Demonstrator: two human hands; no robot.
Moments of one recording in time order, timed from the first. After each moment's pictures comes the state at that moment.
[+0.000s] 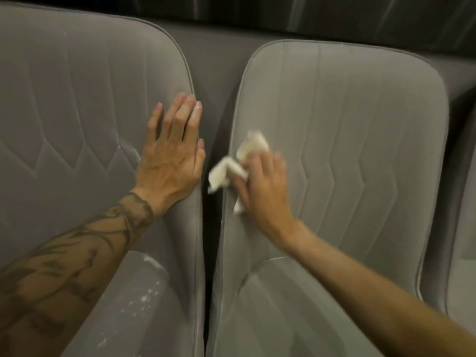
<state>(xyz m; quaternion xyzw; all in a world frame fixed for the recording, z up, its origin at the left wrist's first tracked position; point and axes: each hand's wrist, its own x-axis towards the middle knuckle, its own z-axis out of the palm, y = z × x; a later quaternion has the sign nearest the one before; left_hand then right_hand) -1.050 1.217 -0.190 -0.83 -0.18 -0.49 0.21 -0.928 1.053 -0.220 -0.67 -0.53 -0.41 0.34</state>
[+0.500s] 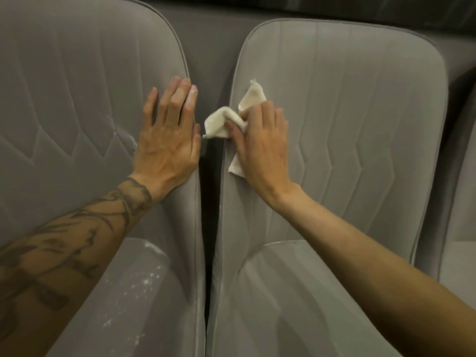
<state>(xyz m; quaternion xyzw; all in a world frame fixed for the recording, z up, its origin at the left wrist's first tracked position) -1.048 1.223 -0.192 -0.83 -0.18 -0.49 0.20 -0.923 1.075 -0.178 -0.69 -0.46 -0.43 0.36</state>
